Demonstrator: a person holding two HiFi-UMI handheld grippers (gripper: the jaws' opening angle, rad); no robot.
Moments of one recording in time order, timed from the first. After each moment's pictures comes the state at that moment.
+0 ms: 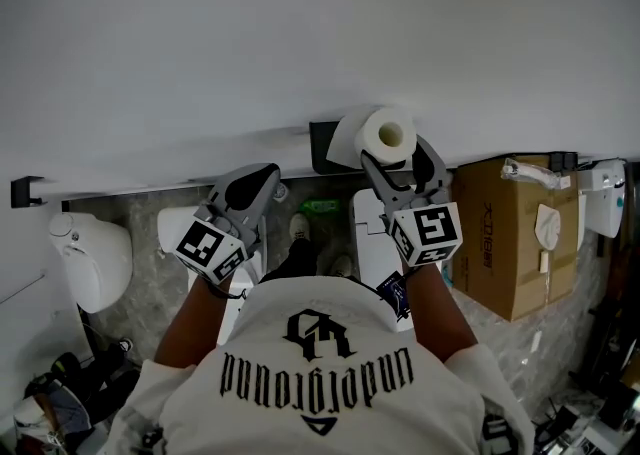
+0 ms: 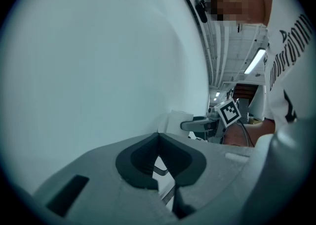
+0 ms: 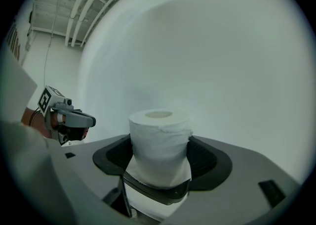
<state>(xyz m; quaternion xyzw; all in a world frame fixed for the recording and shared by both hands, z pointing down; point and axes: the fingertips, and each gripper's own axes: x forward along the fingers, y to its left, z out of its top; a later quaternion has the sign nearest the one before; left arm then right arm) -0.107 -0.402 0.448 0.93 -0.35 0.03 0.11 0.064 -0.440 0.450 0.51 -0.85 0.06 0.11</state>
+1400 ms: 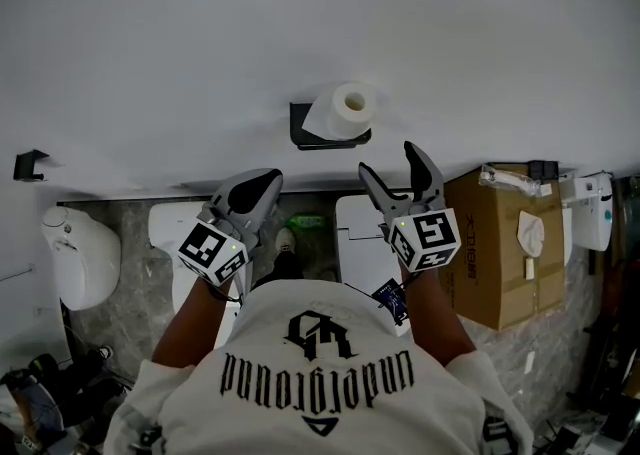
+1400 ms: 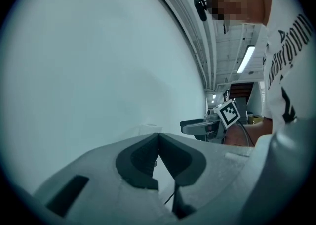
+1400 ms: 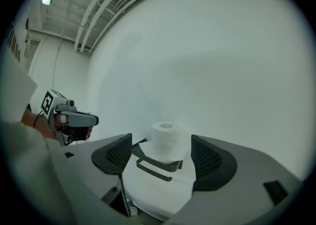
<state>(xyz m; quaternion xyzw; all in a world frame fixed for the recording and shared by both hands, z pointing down) -0.060 -0.305 0.400 0.94 -0.35 0.00 0.05 0.107 -0.343 0.404 0.50 -0.86 0.03 0.09</state>
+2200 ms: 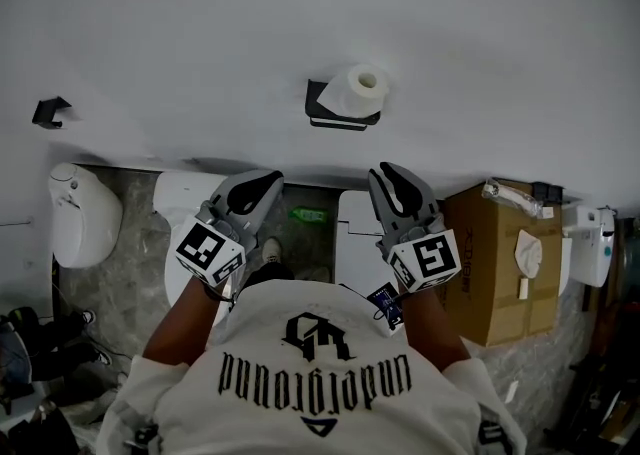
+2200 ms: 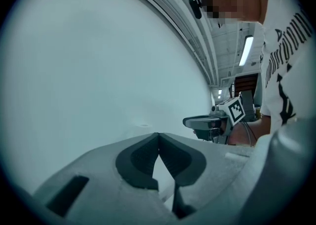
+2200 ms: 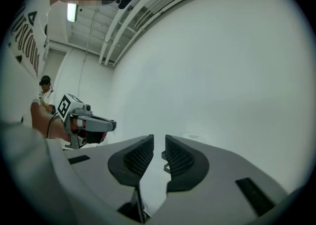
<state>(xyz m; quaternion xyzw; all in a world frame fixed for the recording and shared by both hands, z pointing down) -0.057 -0.220 0.384 0.92 -0.40 0.01 0.02 0.085 -0.249 0.374 0.39 -0.92 -0.03 0.04</state>
